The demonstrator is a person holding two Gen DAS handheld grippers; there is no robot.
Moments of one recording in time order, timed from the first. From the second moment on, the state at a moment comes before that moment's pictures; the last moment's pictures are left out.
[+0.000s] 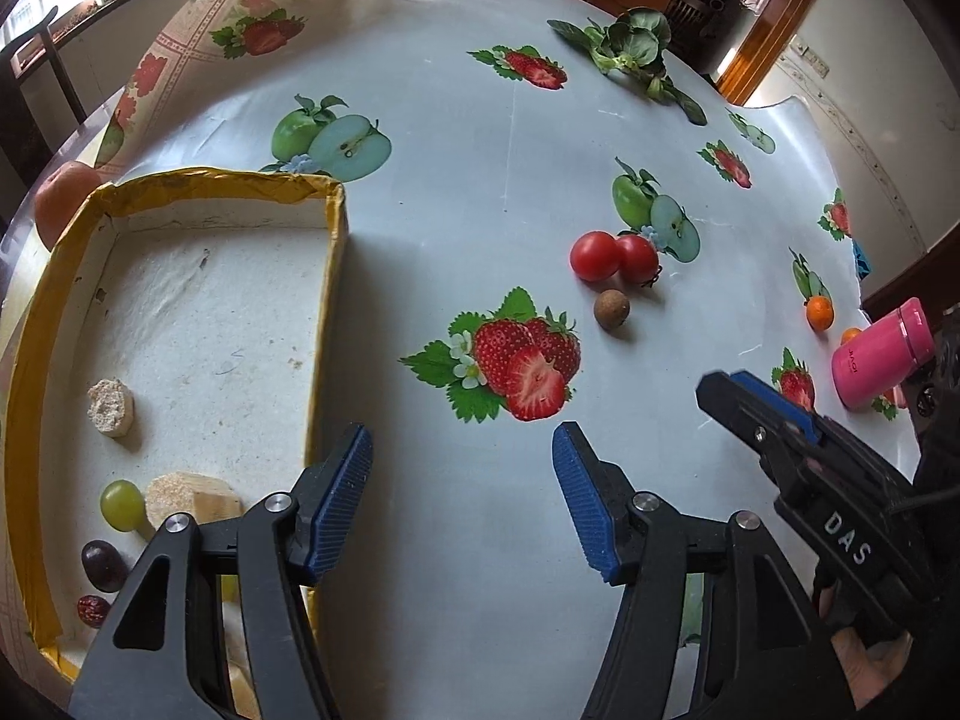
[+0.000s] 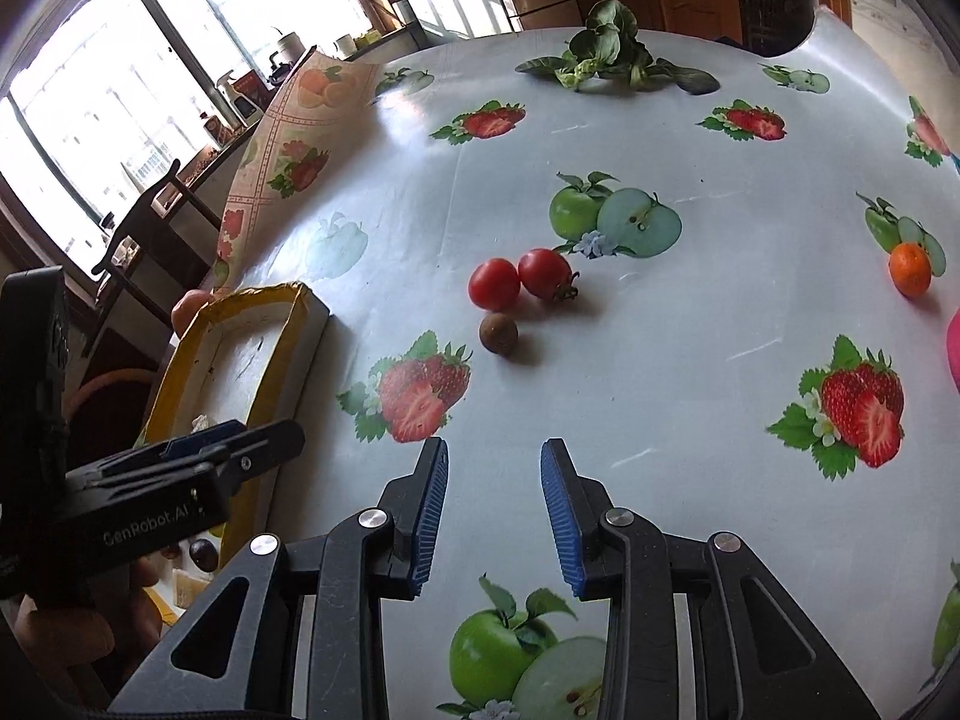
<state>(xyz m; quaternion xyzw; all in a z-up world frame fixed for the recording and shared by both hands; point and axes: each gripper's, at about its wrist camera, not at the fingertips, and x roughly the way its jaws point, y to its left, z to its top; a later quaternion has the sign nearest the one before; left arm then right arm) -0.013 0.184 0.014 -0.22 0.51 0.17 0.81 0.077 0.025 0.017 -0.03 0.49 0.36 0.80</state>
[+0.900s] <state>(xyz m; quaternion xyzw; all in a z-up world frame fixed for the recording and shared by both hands) 0.102 0.153 -0.025 -0.20 0.51 0.14 0.82 0.145 -0.006 0.010 0.04 0.46 0.37 0.81</state>
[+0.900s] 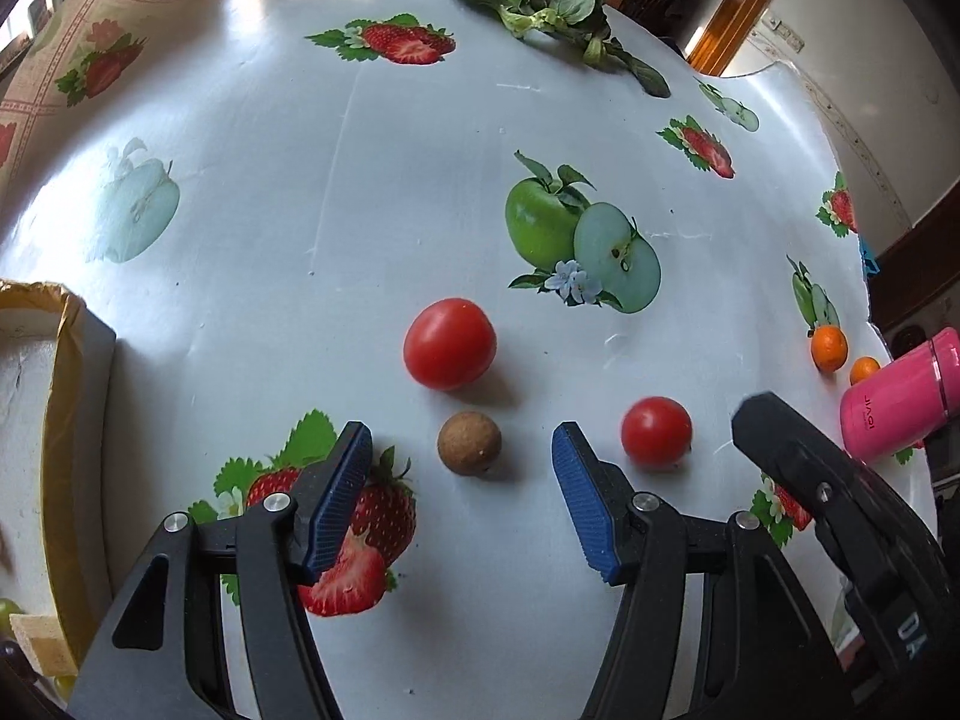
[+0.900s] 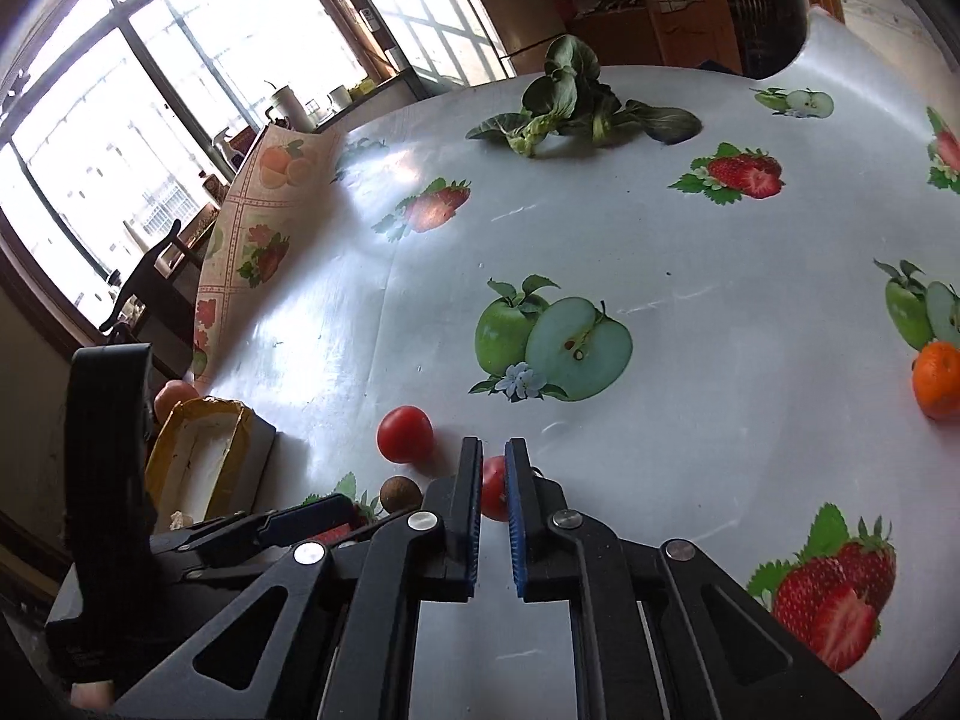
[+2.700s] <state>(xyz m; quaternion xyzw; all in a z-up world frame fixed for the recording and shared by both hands) -0.082 0.197 0.053 -0.20 0.46 0.19 0.84 -0.027 0.056 0.061 -0.04 0.45 0.45 0.77</state>
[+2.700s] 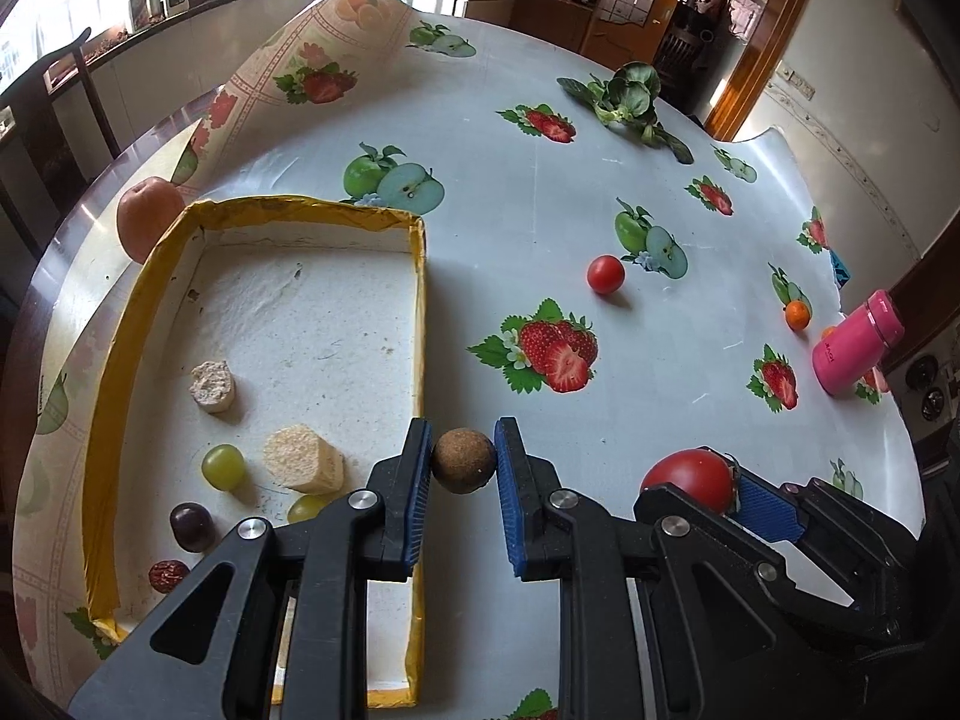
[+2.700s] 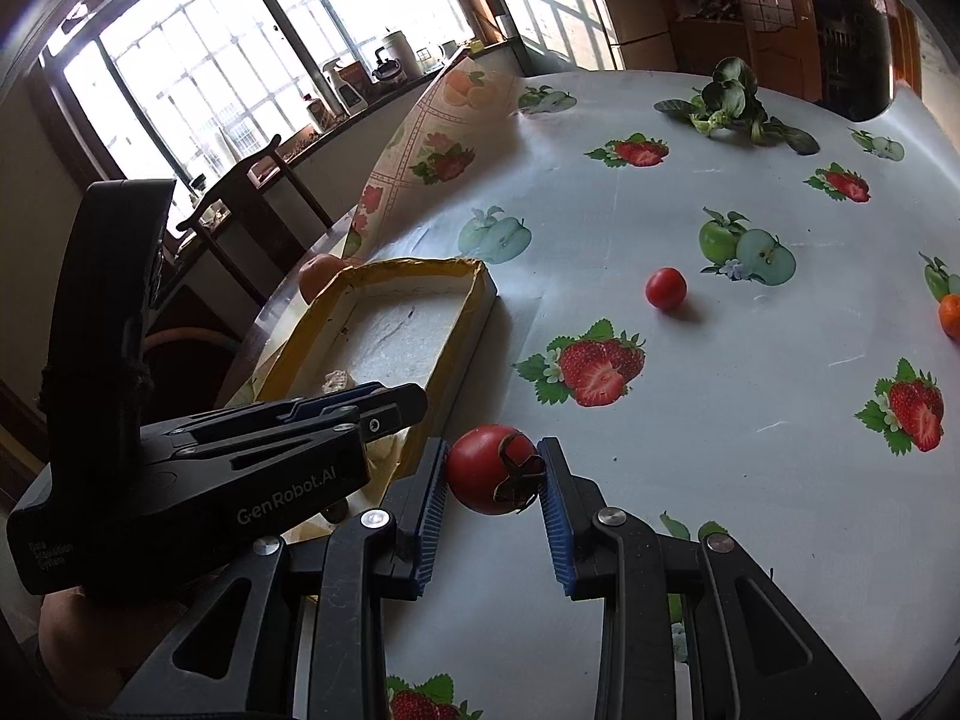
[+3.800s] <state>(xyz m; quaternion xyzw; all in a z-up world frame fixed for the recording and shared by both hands) -0.125 0.285 0.029 -0.24 0.47 0.25 0.81 -0.048 0.148 0.052 -0.06 0.46 0.48 0.75</state>
